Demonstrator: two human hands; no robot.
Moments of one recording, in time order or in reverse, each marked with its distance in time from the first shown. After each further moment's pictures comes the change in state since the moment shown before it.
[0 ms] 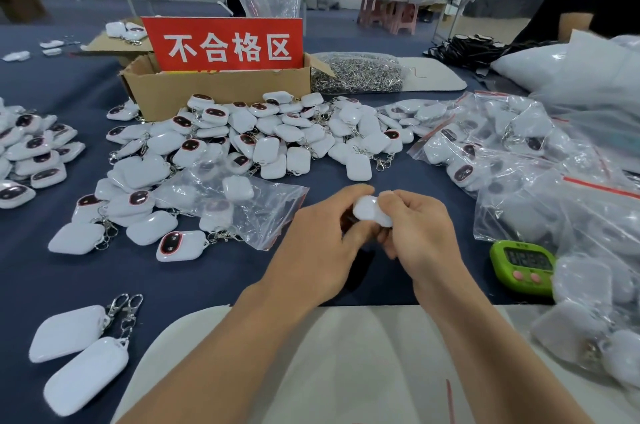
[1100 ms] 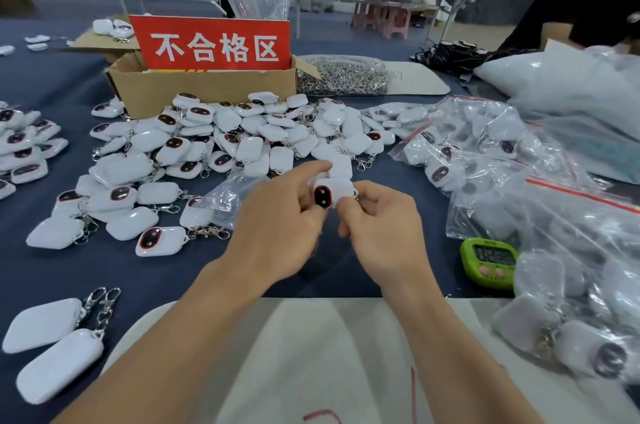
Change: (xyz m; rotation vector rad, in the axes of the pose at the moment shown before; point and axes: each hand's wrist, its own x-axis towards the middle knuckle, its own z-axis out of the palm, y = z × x) left_hand 0.007 0.011 -0.023 0.062 0.142 -0.007; right_hand -0.010 -0.004 0.002 0.001 -0.075 -0.215
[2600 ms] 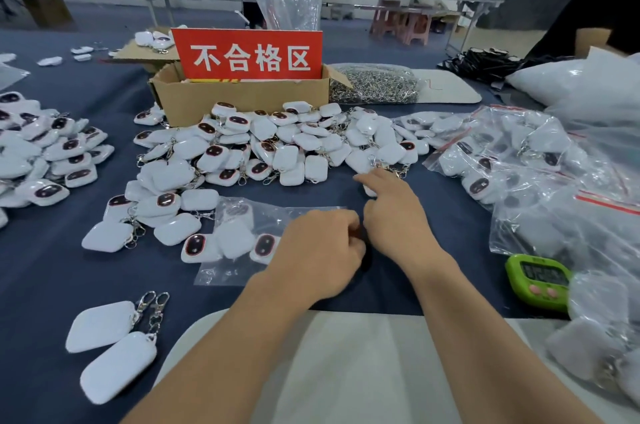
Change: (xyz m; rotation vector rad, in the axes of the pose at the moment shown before) left_hand -0.001 -0.015 0.005 0.411 -0.229 -0.075; right_hand 0.066 0.031 0.027 -0.656 -0.142 -0.142
